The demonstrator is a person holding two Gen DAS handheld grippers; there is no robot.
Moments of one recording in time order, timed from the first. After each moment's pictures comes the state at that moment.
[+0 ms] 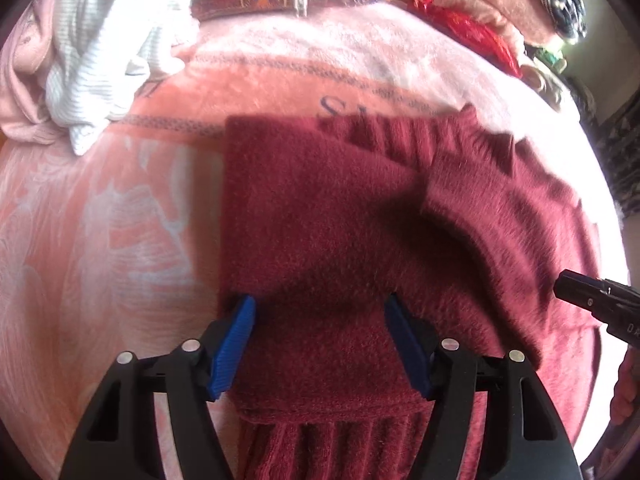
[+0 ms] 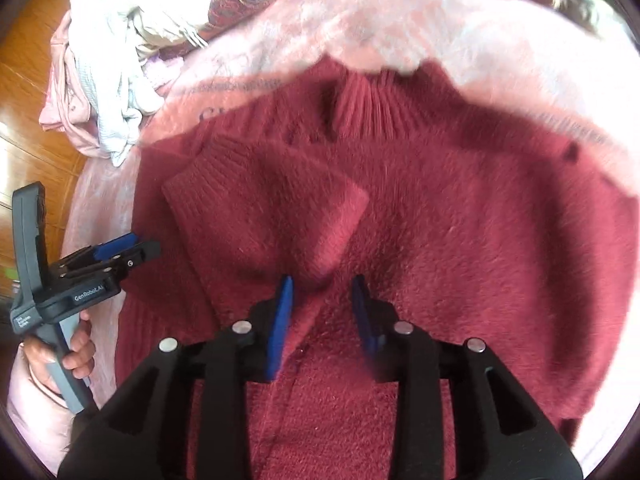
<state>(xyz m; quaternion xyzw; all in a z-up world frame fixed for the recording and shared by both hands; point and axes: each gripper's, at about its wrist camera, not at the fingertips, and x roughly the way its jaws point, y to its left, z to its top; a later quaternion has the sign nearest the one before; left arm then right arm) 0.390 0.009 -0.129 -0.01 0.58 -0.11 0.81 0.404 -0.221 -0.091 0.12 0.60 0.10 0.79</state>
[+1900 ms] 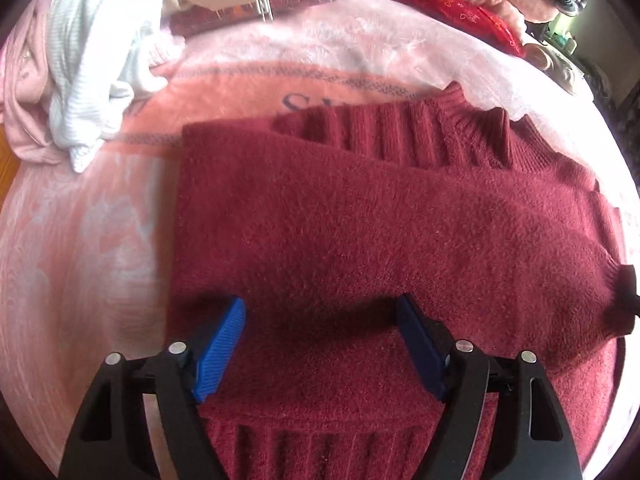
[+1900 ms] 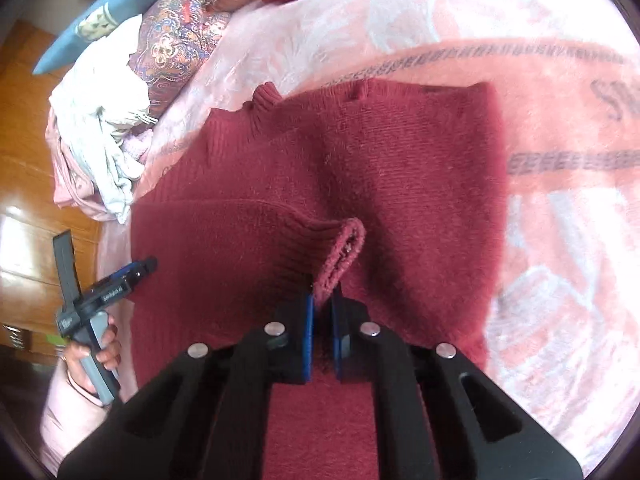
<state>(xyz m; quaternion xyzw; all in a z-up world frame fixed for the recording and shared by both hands) 0.391 -0.057 -0.140 0.05 0.57 -0.06 0.82 0.335 -0.374 -0.122 0.25 0.58 0.06 0.77</state>
